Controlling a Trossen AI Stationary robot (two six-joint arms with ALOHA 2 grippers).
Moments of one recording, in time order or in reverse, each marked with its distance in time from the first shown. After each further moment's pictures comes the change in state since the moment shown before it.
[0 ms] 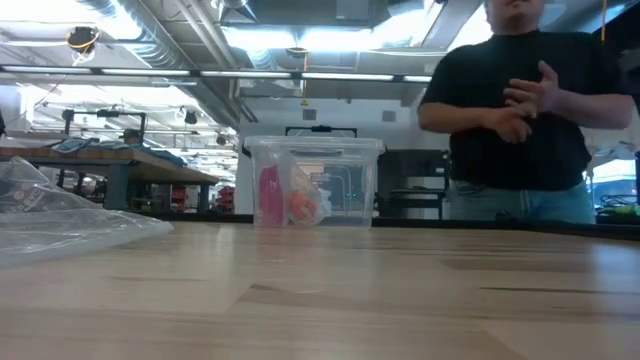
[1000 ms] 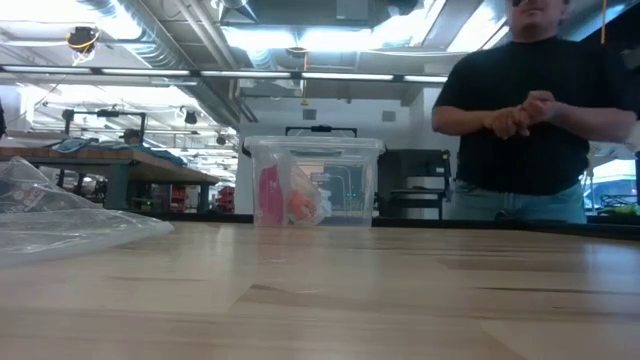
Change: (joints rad) left arm 0.094 -0.009 0.005 0.022 0.160 -0.336; right arm -0.002 0.058 -0.416 1.022 -0.012 -0.107
